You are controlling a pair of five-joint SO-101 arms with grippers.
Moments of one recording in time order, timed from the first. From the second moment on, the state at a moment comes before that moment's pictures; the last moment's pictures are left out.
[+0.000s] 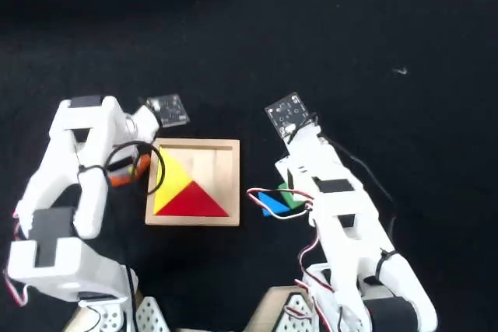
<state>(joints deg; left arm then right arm) -9.8 6.4 25.5 66.0 -71.8 -4.9 -29.7 73.7 16.2 25.6</state>
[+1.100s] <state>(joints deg) 18.4 -9.9 18.2 77.0 -2.2 -4.6 -29.7 73.7 16.2 25.7</state>
